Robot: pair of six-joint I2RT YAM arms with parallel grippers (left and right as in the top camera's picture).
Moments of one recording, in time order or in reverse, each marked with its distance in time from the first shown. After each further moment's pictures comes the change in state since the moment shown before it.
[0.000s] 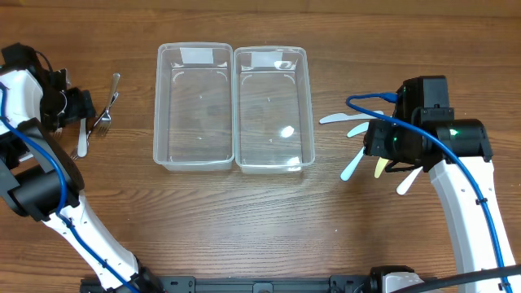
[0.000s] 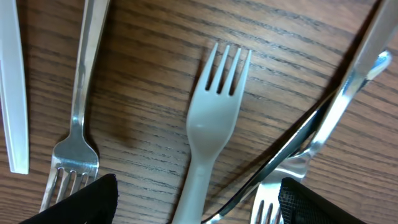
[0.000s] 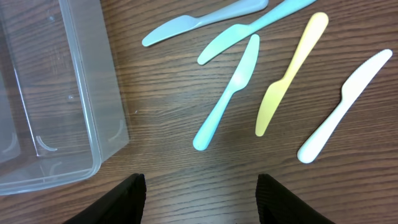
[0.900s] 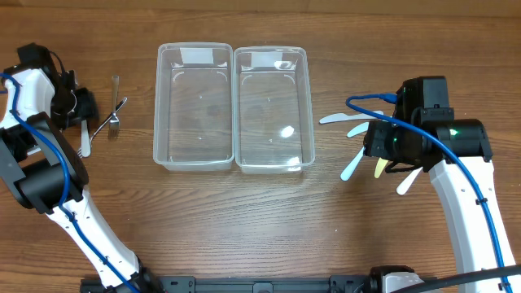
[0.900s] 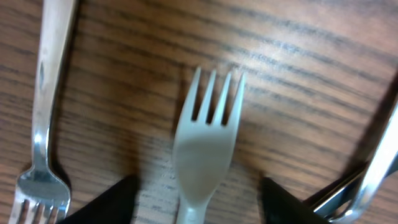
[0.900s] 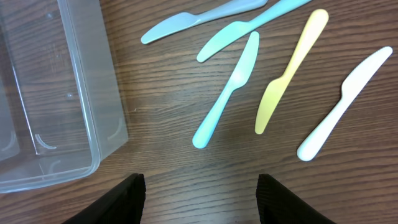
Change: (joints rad) left arm -0.039 0.050 0.000 0.043 -0.055 -0.056; right arm 0.000 0.000 0.000 -0.007 0.000 0.000
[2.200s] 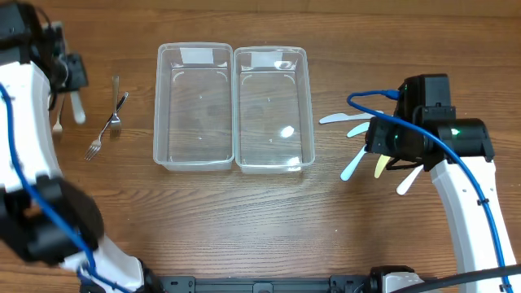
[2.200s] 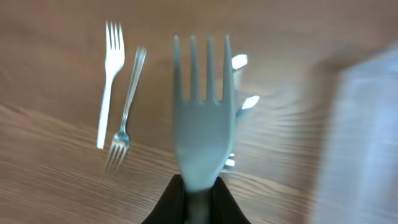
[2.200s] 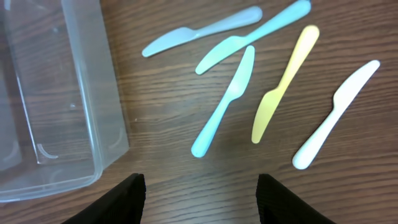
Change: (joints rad) left arm -0.151 -0.480 -0.001 -0.098 -0.042 -0.012; right arm 0.000 0.000 0.034 0.007 0.021 0.000
